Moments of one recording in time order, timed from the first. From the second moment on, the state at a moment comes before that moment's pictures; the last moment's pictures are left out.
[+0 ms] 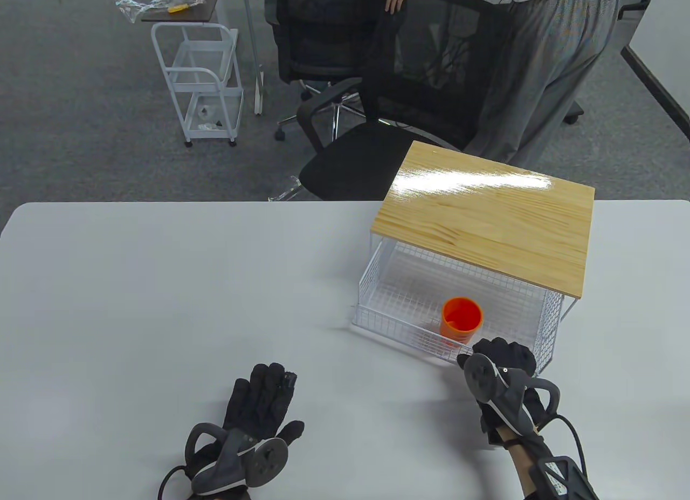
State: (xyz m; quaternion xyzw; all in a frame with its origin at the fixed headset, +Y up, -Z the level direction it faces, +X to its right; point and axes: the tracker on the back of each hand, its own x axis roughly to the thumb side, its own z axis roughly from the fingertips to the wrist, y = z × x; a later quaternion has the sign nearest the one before) left_hand -0.171 -0.748 -0.209 -0.01 -0.23 -0.03 0.97; right_hand 0.210 -0.731 -0.298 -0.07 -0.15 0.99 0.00
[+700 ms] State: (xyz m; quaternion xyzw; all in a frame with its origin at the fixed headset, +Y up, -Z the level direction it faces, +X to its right) left_hand -0.171 -0.748 -0.208 0.00 -0.23 -0.03 0.97; right_hand 0.200 -0.733 -0.270 -0.06 -0.16 0.99 0.01
